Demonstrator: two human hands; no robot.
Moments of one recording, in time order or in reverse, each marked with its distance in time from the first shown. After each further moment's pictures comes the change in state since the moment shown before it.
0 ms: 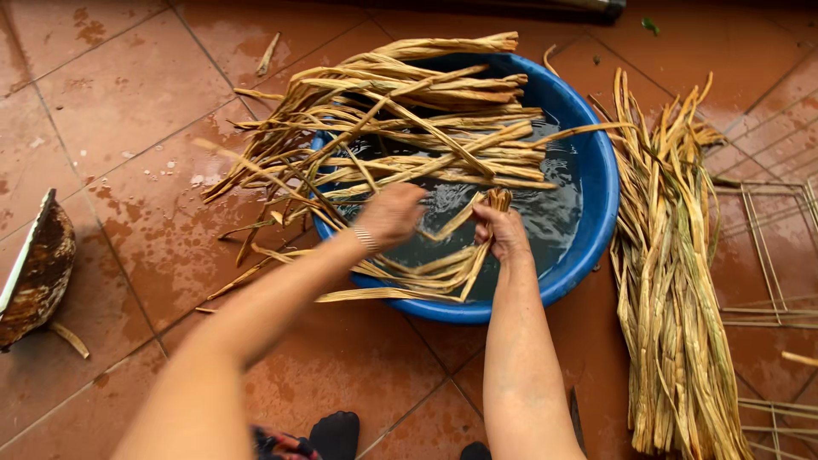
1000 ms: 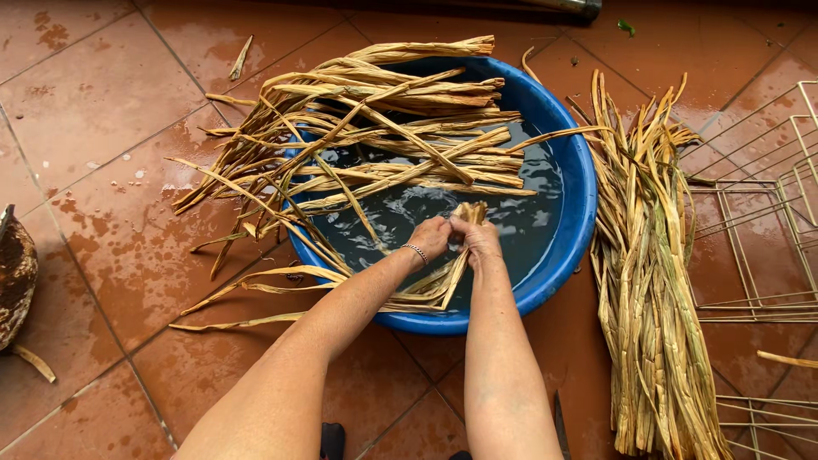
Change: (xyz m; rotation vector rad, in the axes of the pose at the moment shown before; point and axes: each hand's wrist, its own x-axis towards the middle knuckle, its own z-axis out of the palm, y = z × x) left_hand 0.044 -0.011 0.218 -0.761 -0.205 -0.785; right_hand 0.048 0.049 -0.020 -0.010 0.239 0.003
